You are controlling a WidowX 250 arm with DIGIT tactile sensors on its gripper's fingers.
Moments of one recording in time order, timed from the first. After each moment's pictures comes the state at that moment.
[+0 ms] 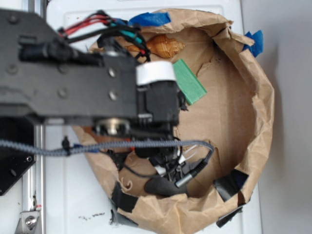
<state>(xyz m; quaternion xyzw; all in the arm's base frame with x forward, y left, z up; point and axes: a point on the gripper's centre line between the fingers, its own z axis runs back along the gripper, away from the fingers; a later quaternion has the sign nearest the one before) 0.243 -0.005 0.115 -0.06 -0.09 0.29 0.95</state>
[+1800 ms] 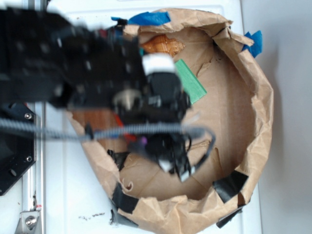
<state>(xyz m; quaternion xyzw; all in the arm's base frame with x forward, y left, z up) 0.250 -0.003 0.108 -0.10 -0.07 0.30 0.95</state>
